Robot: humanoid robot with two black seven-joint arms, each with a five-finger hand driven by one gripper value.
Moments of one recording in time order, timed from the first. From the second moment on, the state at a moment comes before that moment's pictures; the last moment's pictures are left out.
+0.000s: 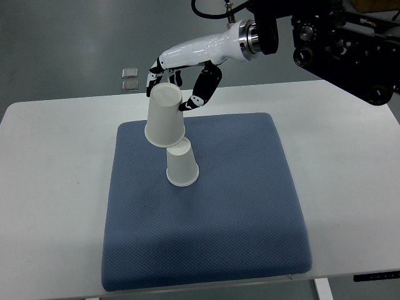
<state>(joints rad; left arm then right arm) -0.02 0.00 -0.15 -0.13 0.08 -0.08 0.10 1.38 -0.29 0.43 1.16 -1.47 0.61 0.19</state>
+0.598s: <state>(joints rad) -0.02 0.00 -0.15 -0.13 0.08 -0.08 0.10 1.36 -0.26 0.36 1.12 -1.49 0.61 0.17</state>
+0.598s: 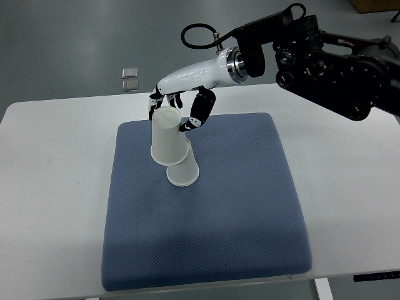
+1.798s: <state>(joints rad) -0.02 0.00 -0.15 -0.13 0.08 -0.08 0.10 1.34 -0.25 0.32 1.09 -1.54 0.61 0.18</state>
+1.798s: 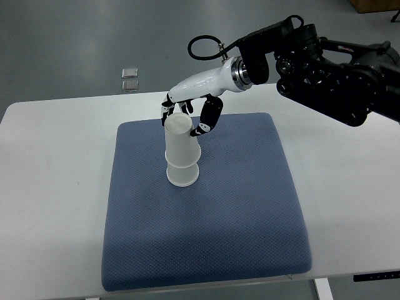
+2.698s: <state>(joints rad) -0.02 0.00 -0.15 -0.13 0.08 -0.08 0.10 1.22 -0.34 0.57 1.02 -1.46 0.59 0.13</state>
